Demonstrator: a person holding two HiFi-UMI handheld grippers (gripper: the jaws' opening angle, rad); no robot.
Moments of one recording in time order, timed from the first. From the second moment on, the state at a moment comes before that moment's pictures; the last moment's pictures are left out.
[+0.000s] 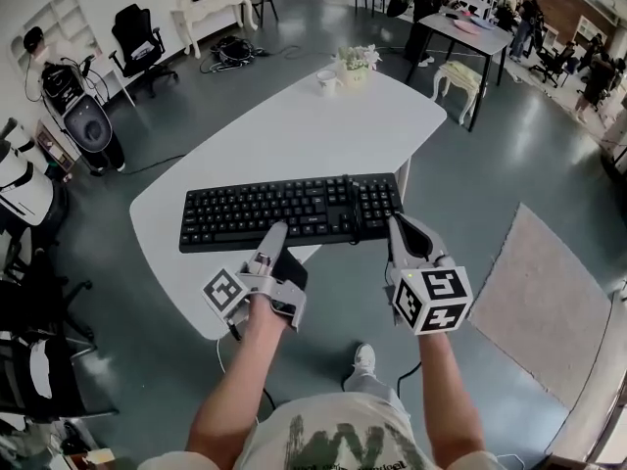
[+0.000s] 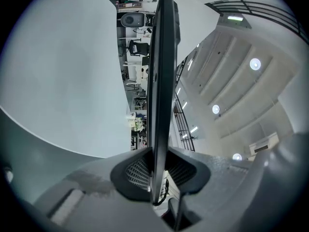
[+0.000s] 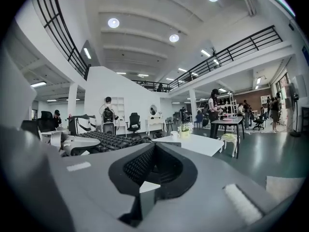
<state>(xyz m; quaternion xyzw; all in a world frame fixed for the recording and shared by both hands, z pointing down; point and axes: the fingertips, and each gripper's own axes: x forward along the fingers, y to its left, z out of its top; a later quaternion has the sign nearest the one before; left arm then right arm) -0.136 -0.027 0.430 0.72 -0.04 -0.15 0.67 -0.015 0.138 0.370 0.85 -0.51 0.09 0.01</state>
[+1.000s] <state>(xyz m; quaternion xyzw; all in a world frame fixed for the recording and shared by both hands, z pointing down) -0.031 -0.061 0.444 0.72 -0.13 -0.22 0.65 0.119 0.071 0.394 0.78 -0.62 0.10 0.02</state>
